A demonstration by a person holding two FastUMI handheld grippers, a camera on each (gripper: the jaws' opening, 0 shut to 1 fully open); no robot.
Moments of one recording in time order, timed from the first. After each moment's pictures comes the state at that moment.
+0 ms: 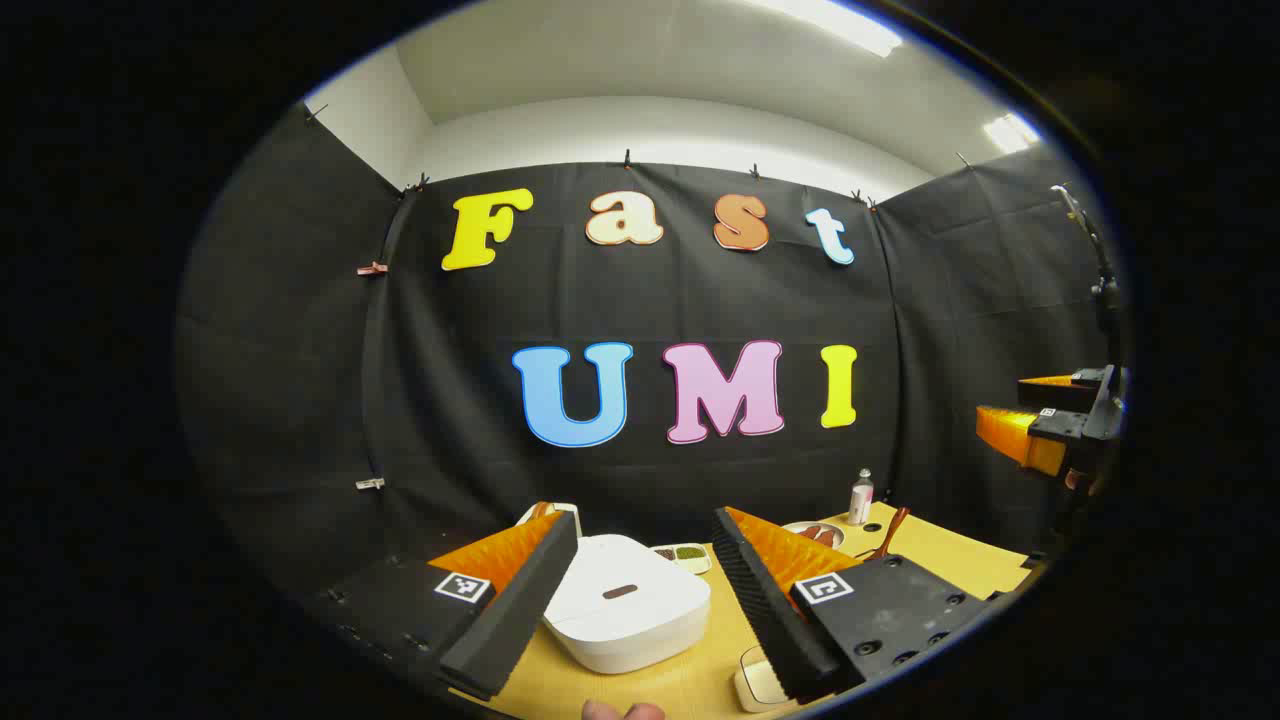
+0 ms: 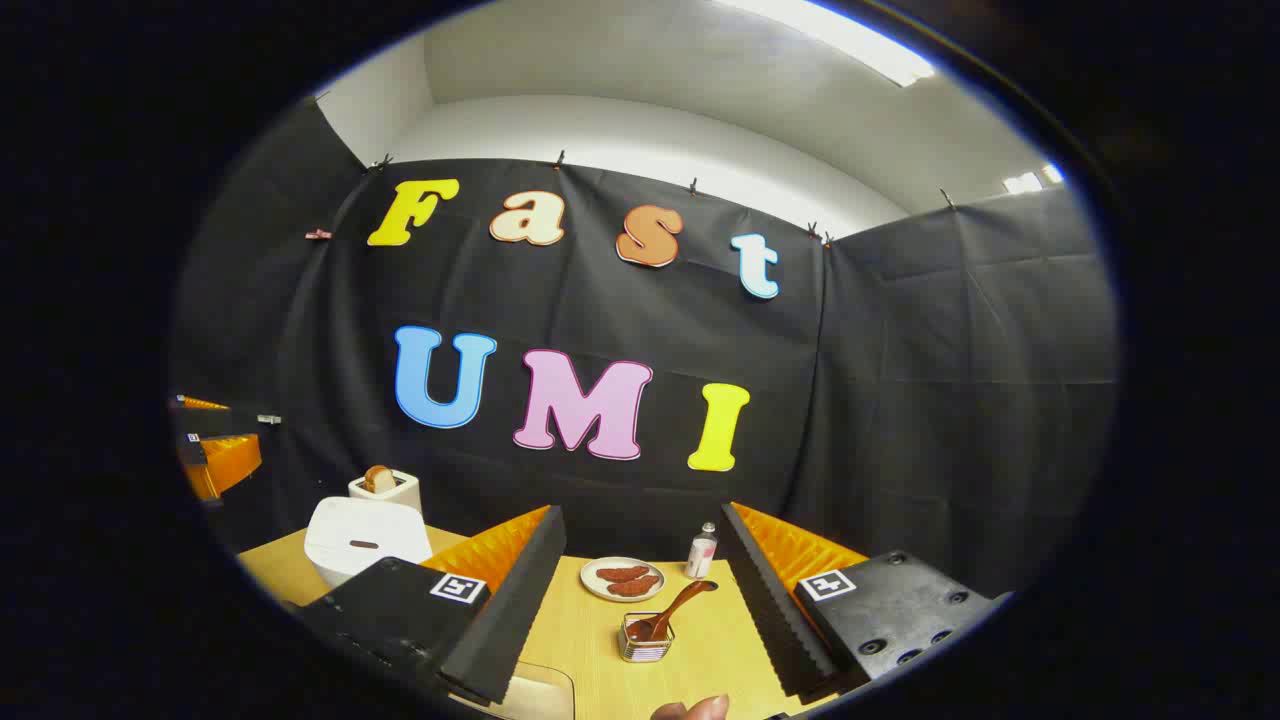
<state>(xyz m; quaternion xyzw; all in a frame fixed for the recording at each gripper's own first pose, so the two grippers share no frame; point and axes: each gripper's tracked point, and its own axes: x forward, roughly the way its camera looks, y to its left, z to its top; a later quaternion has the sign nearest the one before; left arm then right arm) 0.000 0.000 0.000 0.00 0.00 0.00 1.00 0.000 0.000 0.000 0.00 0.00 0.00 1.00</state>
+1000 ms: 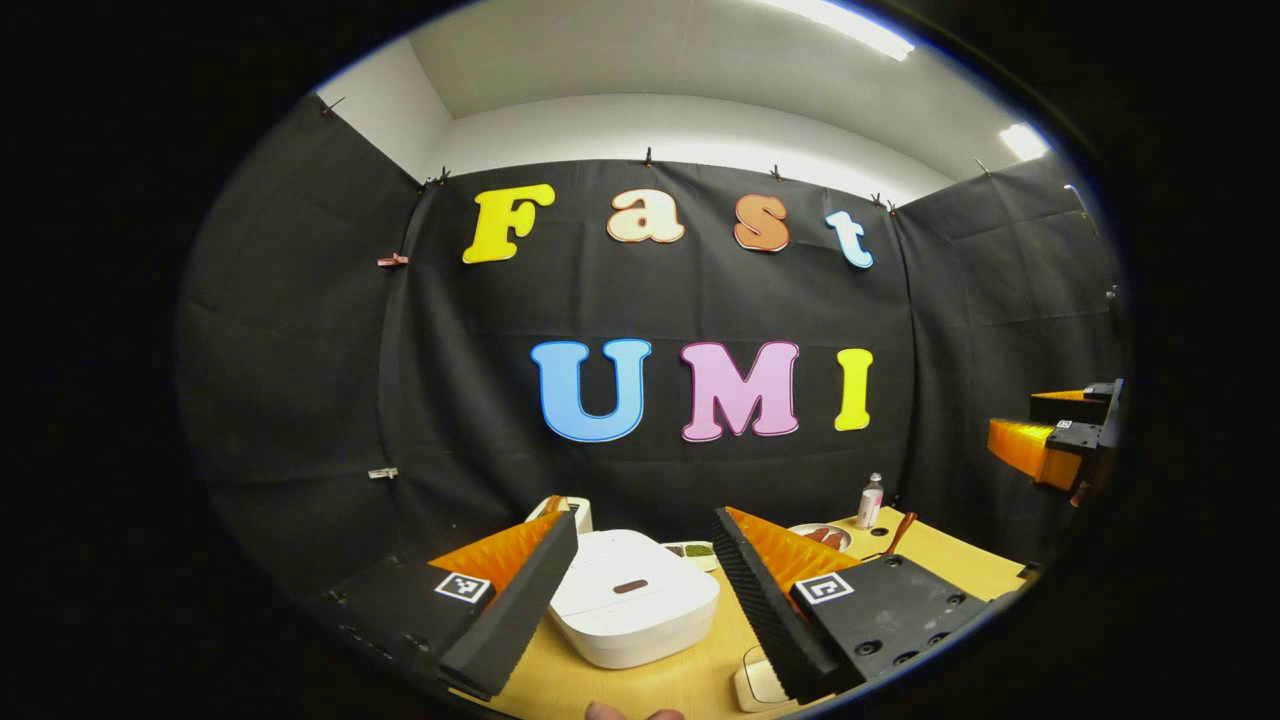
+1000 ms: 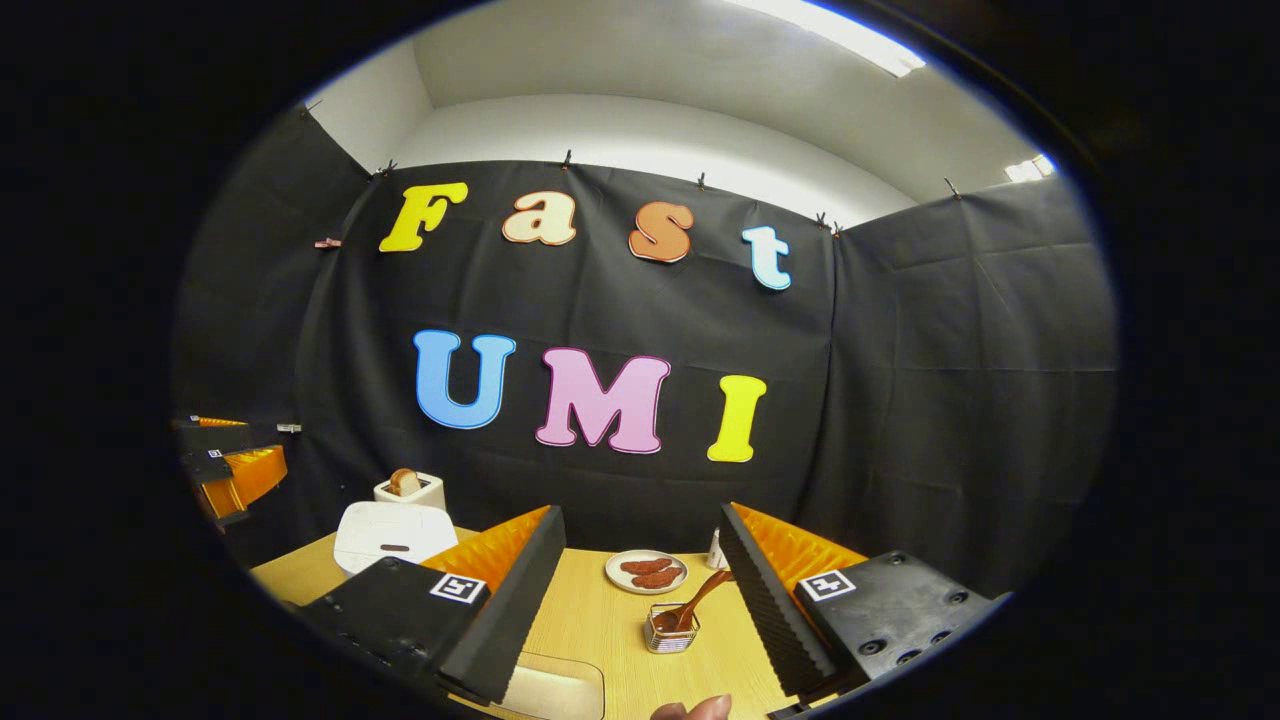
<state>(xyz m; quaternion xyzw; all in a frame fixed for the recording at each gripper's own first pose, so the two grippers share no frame) -0.003 0.004 -0.009 -0.02 0.02 0.02 1.00 -0.012 0.011 -0.004 0.03 0.01 0.02 1.00</state>
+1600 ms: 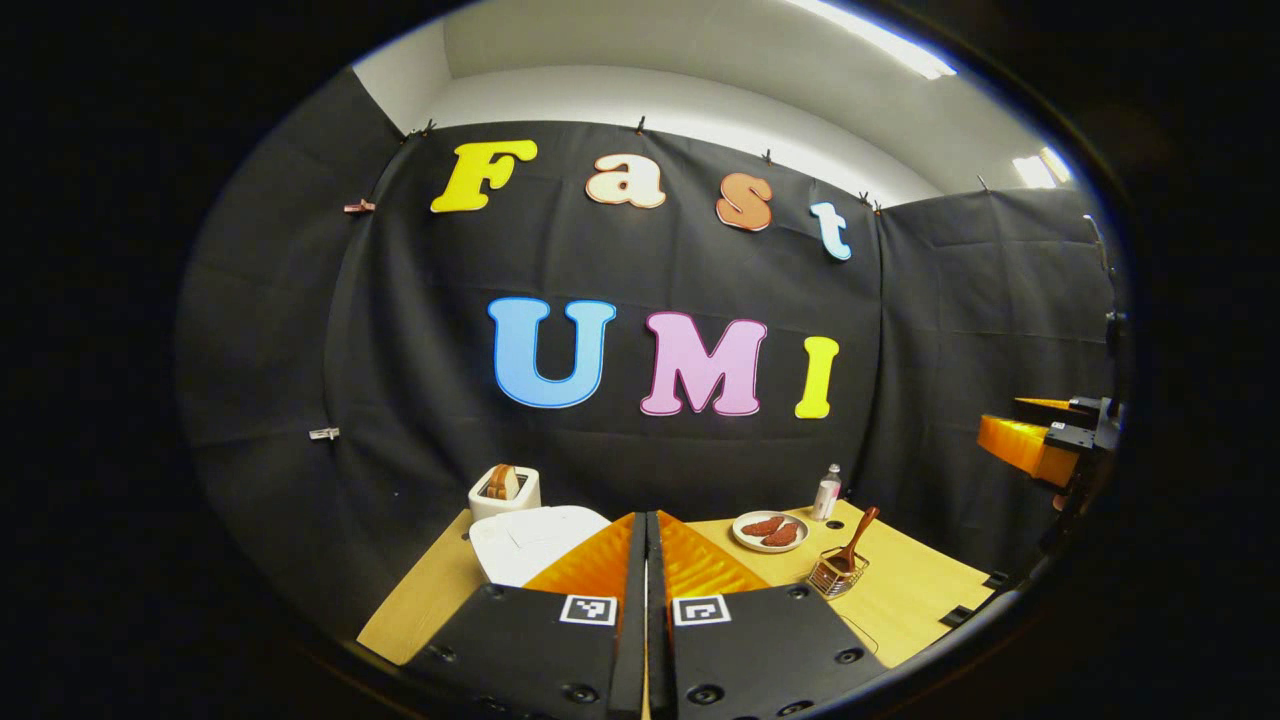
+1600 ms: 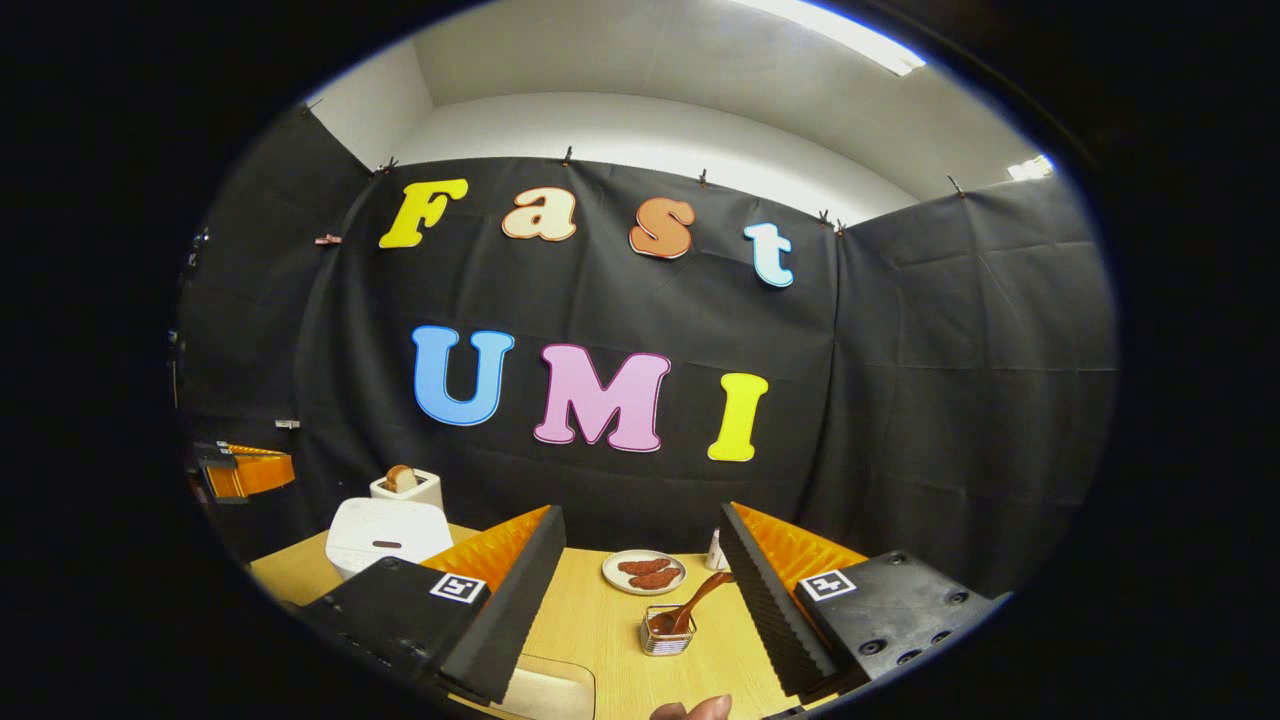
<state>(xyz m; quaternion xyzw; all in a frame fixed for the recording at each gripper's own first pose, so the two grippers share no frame) 0.044 0.006 -0.047 -0.06 0.06 -0.05 0.99 0.001 0.004 -0.017 0.03 0.02 0.02 1.00</state>
